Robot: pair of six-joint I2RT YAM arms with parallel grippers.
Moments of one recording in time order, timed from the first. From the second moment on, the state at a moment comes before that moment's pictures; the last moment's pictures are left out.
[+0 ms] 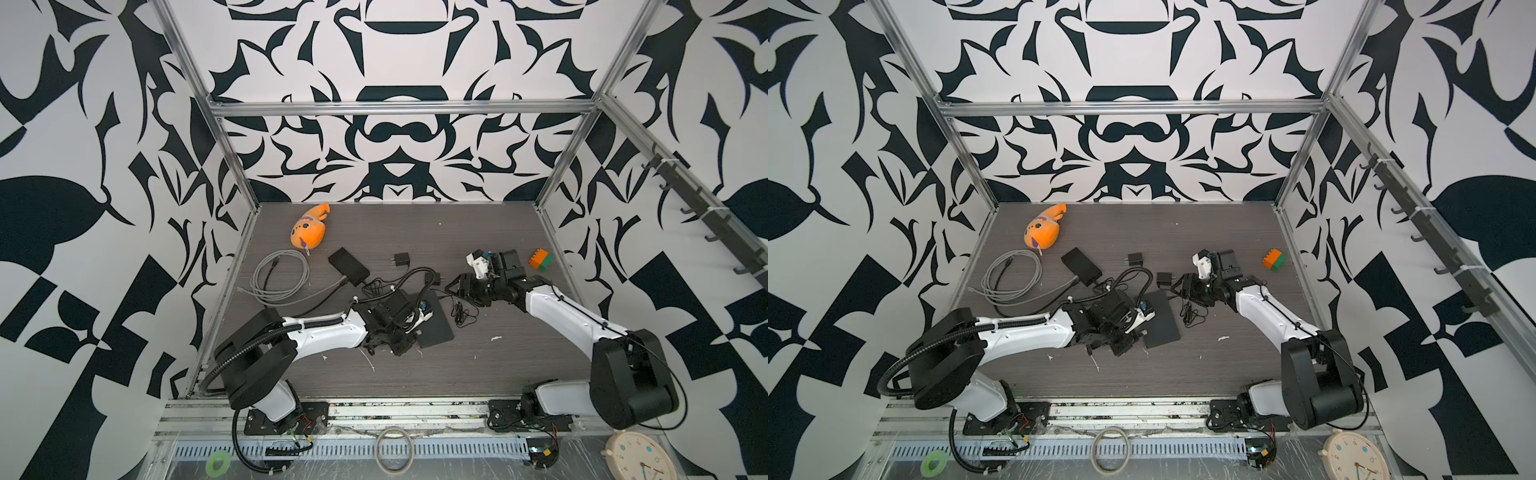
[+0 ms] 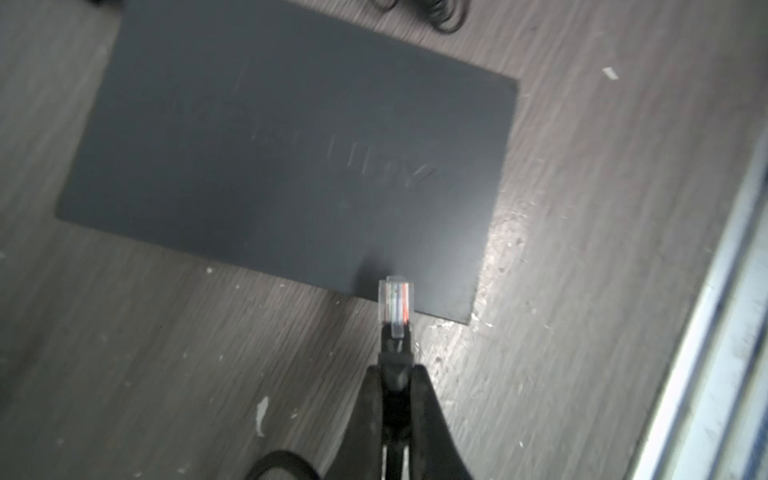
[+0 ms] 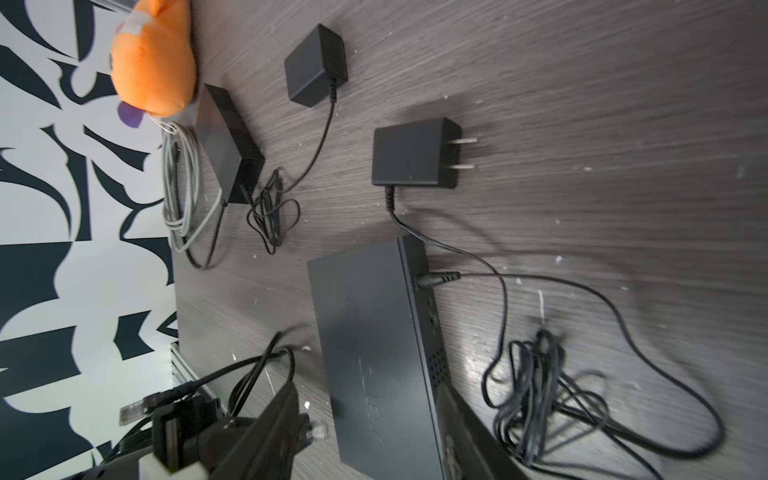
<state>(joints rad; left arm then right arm) -1.03 1.58 0.84 -0.29 0.12 -0.03 0.24 1.35 0.78 -0.37 -0.57 0.54</state>
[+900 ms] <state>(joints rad) -1.05 1.61 0.63 0.12 0.11 -0.09 0.30 1.47 0.71 -0.39 -0.55 0.38</state>
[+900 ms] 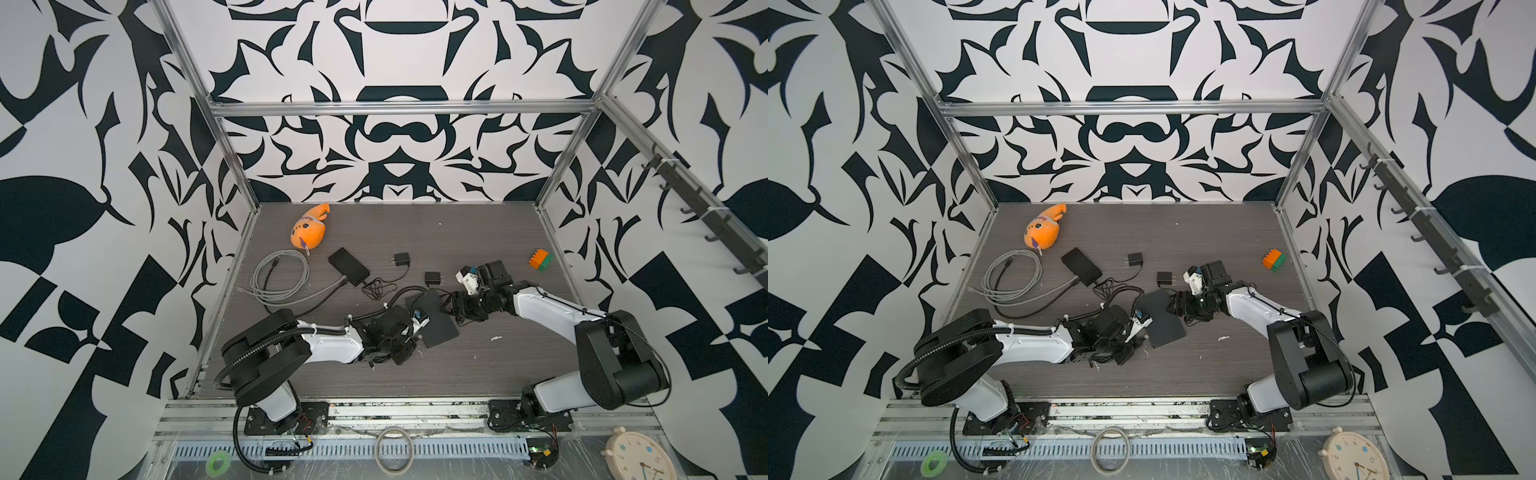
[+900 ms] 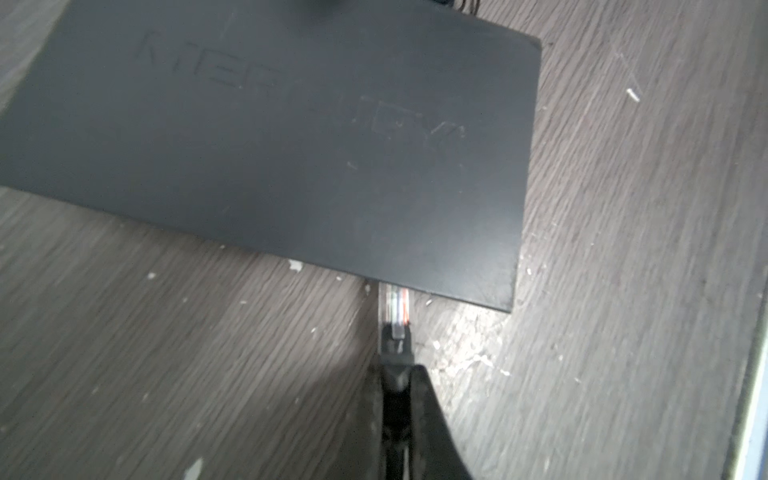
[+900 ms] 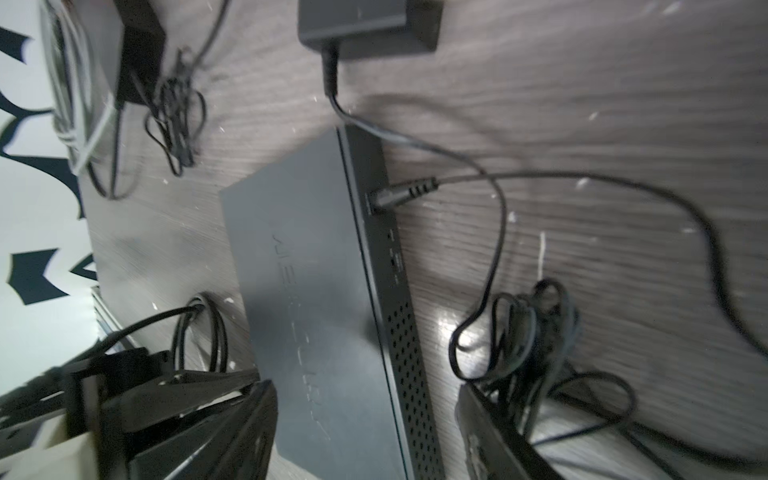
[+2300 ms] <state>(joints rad) -1.13 1.79 0.82 0.08 -0.10 -0.30 0.36 1.63 0.81 -0.32 -0.38 0.24</state>
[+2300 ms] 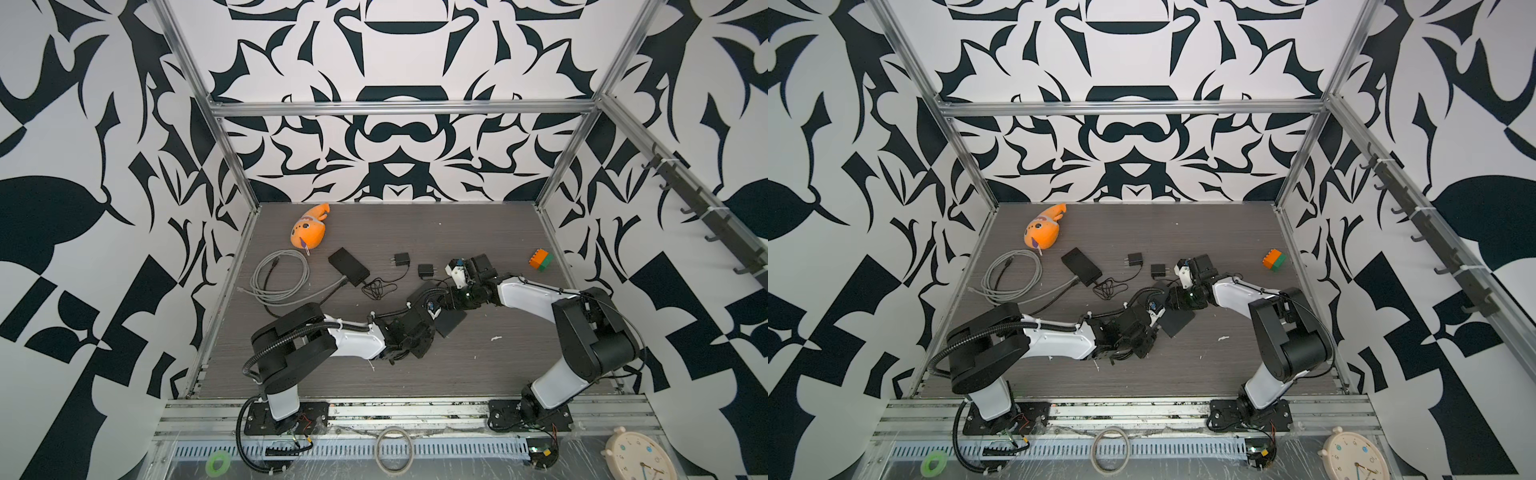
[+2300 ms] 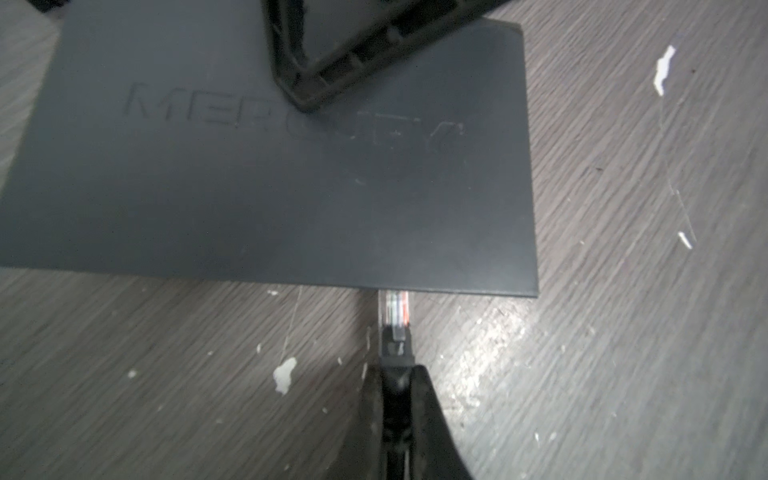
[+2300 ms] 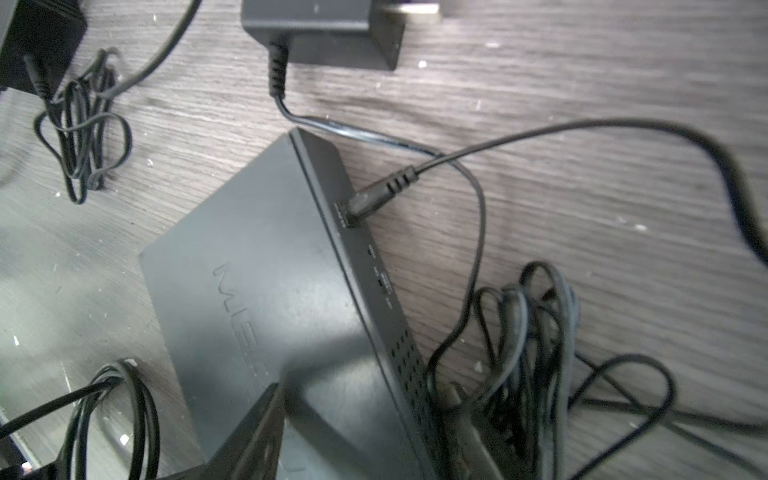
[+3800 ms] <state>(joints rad) -1.13 1.79 0.81 0.12 -0.27 -0.14 0.48 1.51 0.71 -0.26 -0.26 0.31</state>
